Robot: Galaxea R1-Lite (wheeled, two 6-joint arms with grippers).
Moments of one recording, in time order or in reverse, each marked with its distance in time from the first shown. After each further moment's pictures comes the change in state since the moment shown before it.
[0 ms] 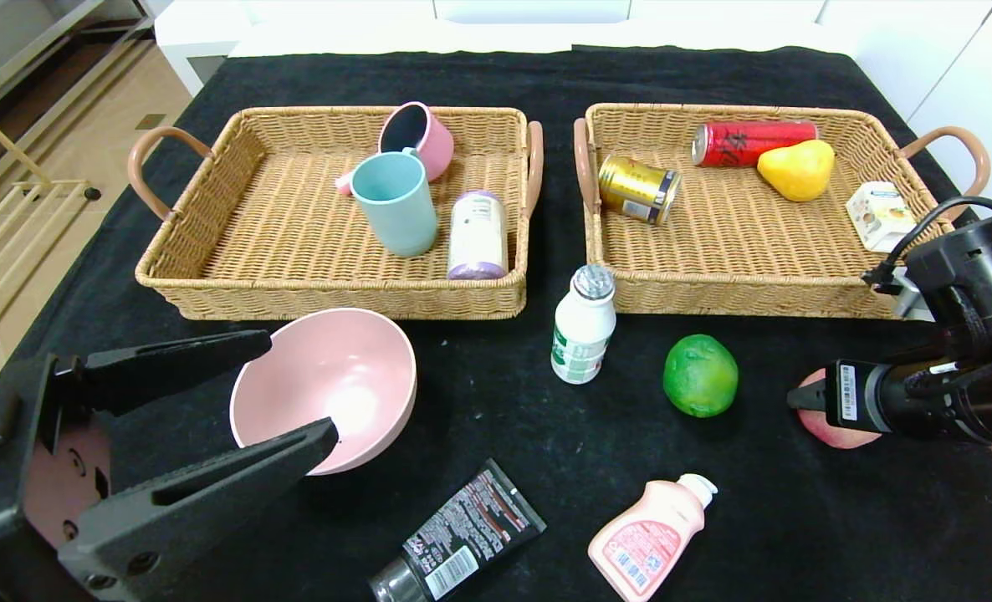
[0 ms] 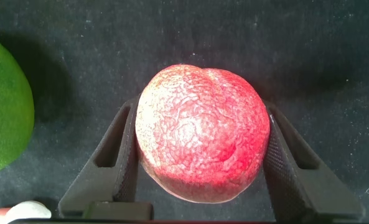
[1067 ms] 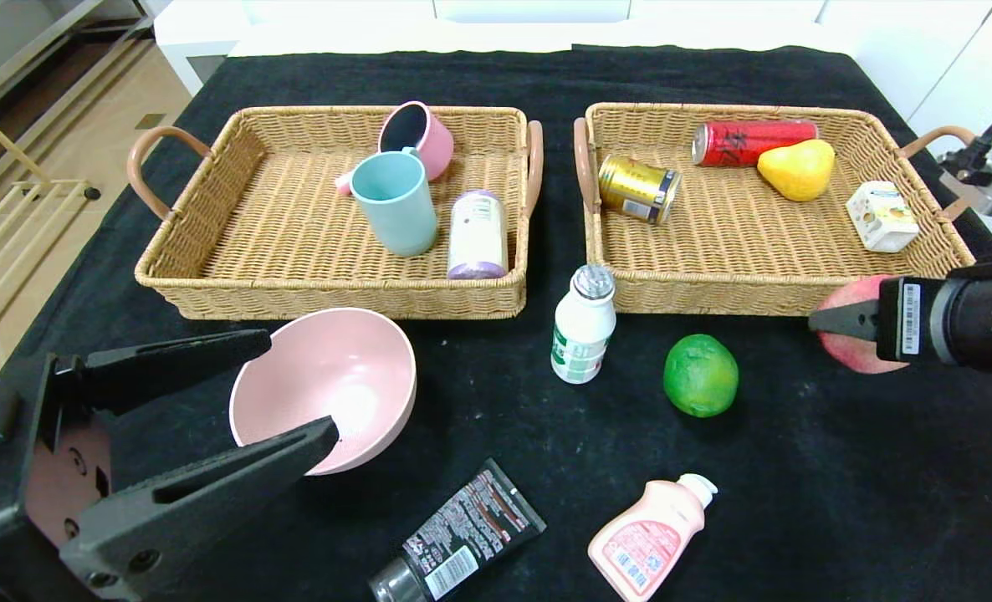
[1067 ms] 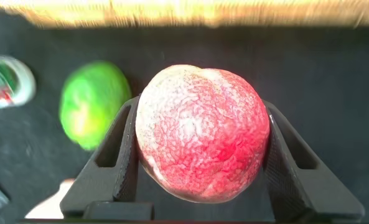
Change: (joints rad) left arm 0.001 0.002 0.000 0.000 0.001 0.000; right arm 0.095 -0.132 -0.175 0.039 -0.068 -0.121
